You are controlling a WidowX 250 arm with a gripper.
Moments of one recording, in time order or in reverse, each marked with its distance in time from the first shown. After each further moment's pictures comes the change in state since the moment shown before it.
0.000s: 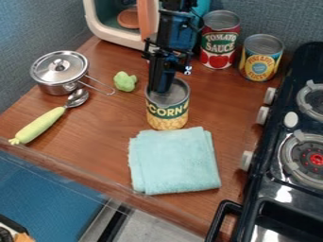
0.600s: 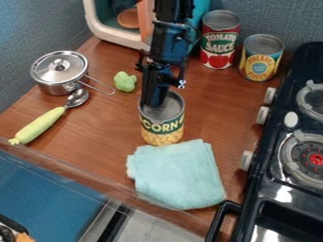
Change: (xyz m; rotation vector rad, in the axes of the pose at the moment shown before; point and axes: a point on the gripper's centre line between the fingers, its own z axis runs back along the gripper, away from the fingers) arm -0.020 -0.019 -0.012 -0.023 0.017 -0.018
